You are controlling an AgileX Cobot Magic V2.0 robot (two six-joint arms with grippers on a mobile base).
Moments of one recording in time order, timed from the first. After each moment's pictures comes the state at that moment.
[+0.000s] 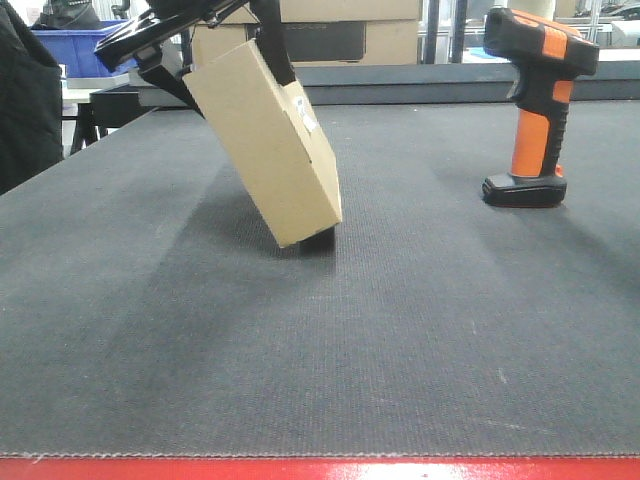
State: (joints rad) left arm -0.38 1.91 -1.76 -0.23 0.96 -0.39; right arm 0.02 1.22 -0.43 0.32 -0.55 -0.12
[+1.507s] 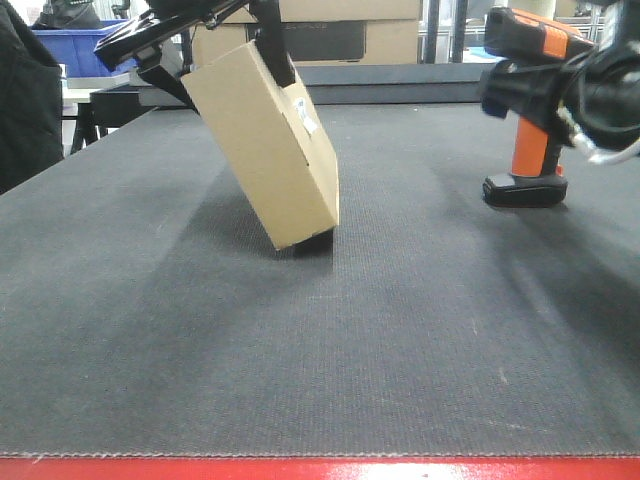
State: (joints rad) left arm -0.38 1.91 -1.76 -0.23 0.96 -0.37; right arm 0.19 1.84 -0.76 0.43 -0.91 0.02
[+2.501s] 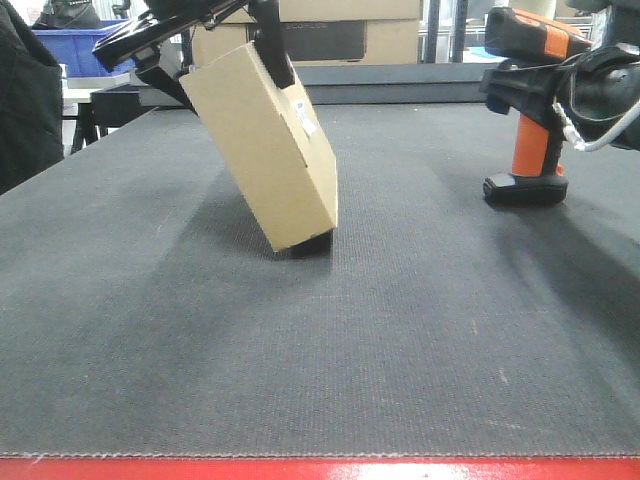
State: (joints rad) left arm -0.38 1.91 -1.76 -0.23 0.97 -0.37; right arm 0.14 1.90 -0.87 0.41 -0.85 0.03
